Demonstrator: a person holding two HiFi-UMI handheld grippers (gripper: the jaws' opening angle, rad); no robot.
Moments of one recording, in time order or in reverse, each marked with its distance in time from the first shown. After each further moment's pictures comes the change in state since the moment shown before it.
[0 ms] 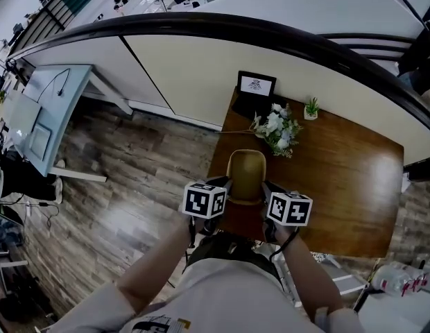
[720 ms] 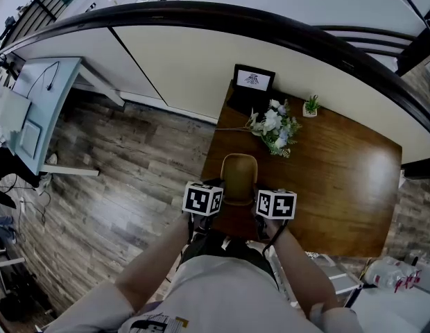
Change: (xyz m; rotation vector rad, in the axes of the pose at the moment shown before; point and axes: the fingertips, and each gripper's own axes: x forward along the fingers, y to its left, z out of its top) left arm 0.043 0.036 -0.033 -0.006 0.117 0.042; right arm 0.051 -0.024 -0.033 -0.029 0.165 -0.072
